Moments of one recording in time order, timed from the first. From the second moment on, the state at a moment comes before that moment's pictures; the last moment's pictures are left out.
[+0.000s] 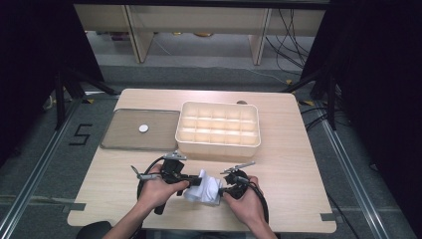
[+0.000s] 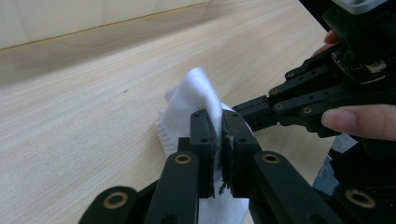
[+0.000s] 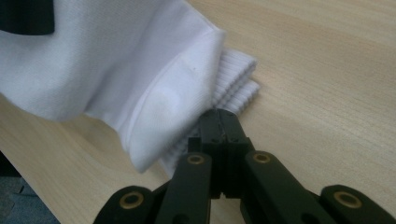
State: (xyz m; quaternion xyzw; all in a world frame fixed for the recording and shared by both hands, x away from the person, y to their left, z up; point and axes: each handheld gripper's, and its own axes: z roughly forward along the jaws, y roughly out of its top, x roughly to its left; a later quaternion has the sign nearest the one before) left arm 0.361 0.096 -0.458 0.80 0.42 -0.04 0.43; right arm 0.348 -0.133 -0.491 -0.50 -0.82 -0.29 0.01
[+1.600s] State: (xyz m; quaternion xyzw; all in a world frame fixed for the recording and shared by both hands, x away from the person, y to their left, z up) left arm 0.364 0.083 -0.462 0.81 0.42 -0.05 0.42; right arm 0.349 -0.120 -0.493 -0.50 -0.82 -0.29 -0.01
